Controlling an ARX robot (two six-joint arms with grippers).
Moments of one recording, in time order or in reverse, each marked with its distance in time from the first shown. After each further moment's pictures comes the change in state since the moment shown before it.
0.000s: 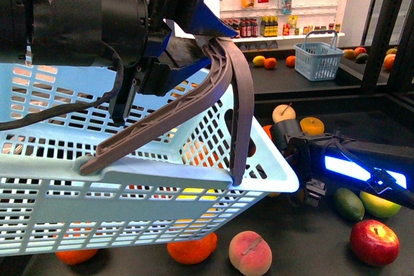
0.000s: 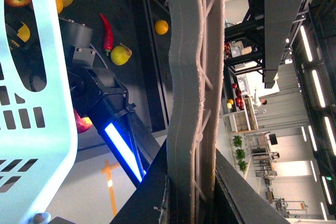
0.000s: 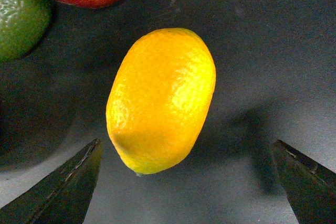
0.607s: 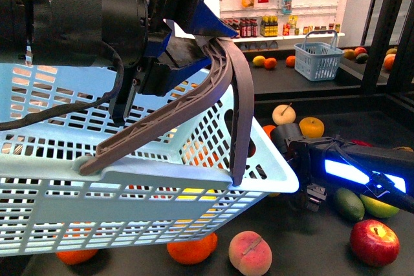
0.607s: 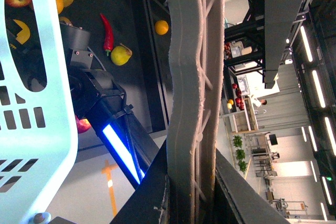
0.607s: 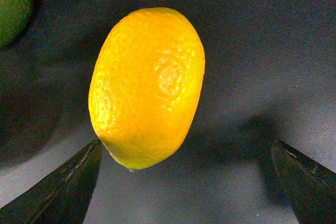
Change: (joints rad) left arm 0.000 0.000 0.000 0.000 0.000 0.000; right arm -0.002 0.012 0.000 -0.014 -0.013 0.029
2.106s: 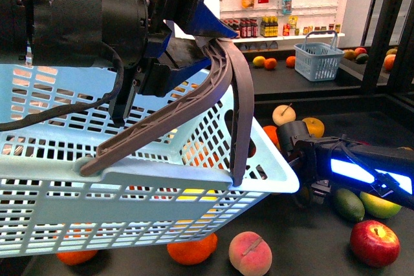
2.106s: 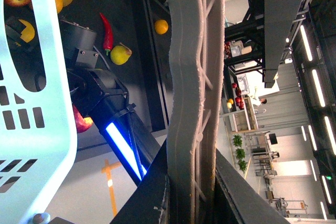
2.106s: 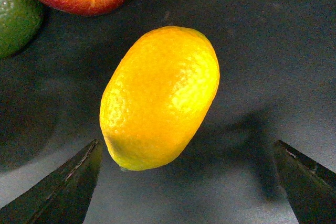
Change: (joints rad) left arm 0.000 0.000 0.000 0.000 0.000 0.000; right arm -0.019 0.000 0.000 0.055 -0.003 -0.135
